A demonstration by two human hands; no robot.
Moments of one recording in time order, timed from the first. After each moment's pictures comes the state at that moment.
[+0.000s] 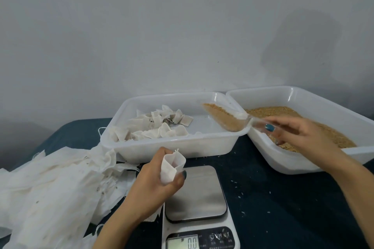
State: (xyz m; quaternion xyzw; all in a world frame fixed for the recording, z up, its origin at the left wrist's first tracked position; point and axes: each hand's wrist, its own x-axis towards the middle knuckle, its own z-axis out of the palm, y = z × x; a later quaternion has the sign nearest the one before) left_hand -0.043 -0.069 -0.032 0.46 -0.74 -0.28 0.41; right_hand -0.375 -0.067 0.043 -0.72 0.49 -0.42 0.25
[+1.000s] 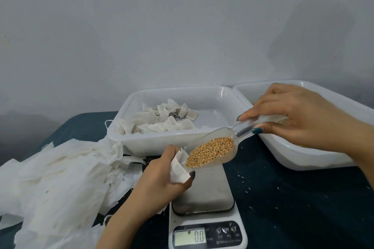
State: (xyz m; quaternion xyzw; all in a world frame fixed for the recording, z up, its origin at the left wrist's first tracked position) left_hand -0.042 -0.066 -0.035 0.48 -0.77 -0.22 0.36; right_hand -0.342 -0.069 0.096 -0.89 0.40 -0.21 -0.05
